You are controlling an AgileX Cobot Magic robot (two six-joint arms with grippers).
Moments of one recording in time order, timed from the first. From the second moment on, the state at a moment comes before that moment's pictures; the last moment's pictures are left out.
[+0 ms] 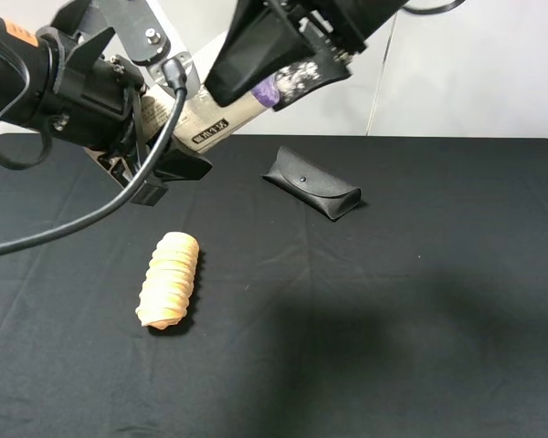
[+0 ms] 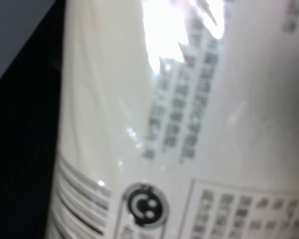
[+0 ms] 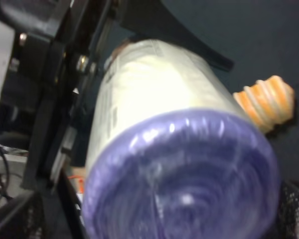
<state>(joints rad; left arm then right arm) -0.61 1.27 -0.85 -0.40 0.31 0.89 0.54 1.64 -1.56 0.76 1.21 -0.50</state>
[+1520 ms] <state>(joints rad) -0.61 1.27 -0.85 -0.40 0.31 0.89 0.54 0.46 -0.80 0.05 1.20 -0.04</state>
